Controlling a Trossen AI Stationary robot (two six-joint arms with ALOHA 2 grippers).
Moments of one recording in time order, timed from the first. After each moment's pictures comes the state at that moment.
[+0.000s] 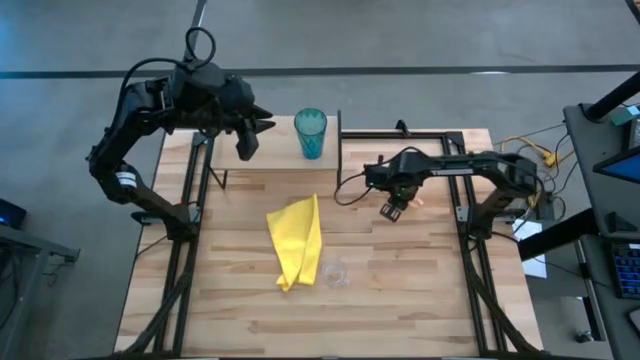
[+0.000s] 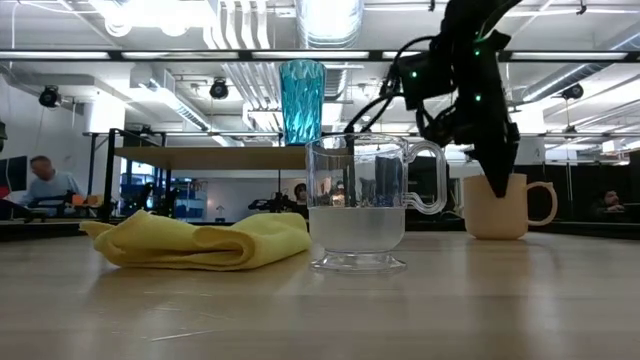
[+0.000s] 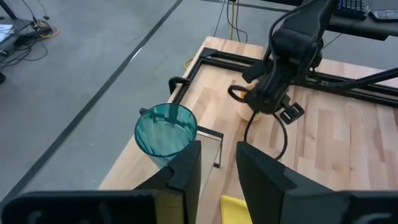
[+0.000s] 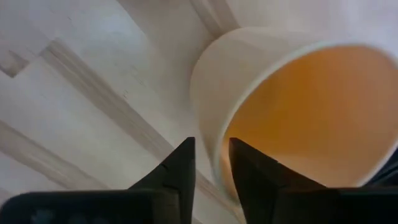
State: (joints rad) left arm 0.31 1.45 2.20 -1.28 -0.08 0.00; right arm -0.26 1.63 1.09 -1.17 0.10 0.36
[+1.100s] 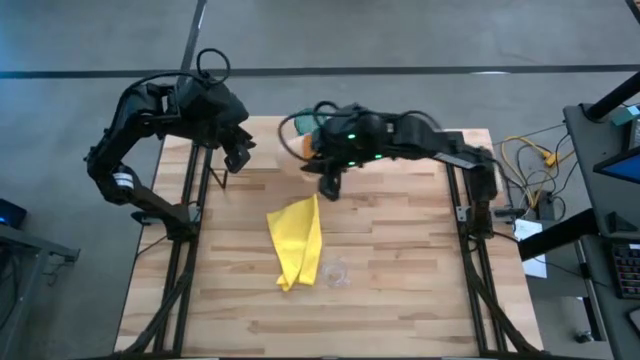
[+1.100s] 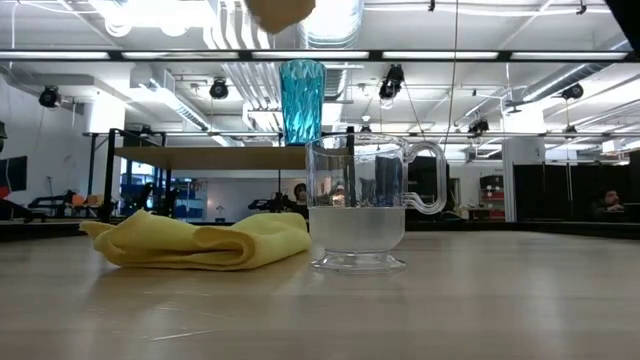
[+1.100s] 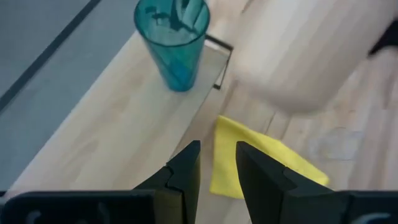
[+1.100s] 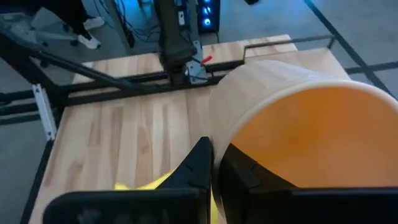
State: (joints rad) left arm 0.31 1.42 2.14 -1.57 -0.11 -0.18; right arm -0.09 1.93 2.35 -0.99 -0.06 0.07
